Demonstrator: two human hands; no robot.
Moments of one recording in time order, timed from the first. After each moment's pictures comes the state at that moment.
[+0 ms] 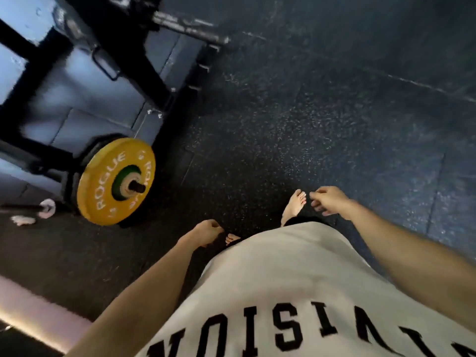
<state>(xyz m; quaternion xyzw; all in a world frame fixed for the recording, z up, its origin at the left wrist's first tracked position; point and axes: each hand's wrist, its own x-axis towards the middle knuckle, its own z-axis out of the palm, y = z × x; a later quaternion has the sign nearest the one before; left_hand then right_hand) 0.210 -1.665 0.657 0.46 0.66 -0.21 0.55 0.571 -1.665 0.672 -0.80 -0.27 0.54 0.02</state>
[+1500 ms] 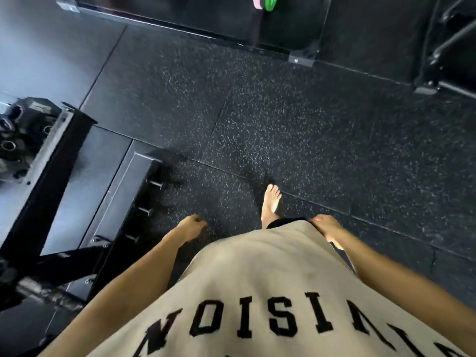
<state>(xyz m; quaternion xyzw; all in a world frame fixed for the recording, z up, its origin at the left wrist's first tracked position) 0.678 -0.780 0.625 0.46 0.71 -0.14 0.52 1.057 -0.862 0.621 -0.80 -0.26 0.54 -0.01</state>
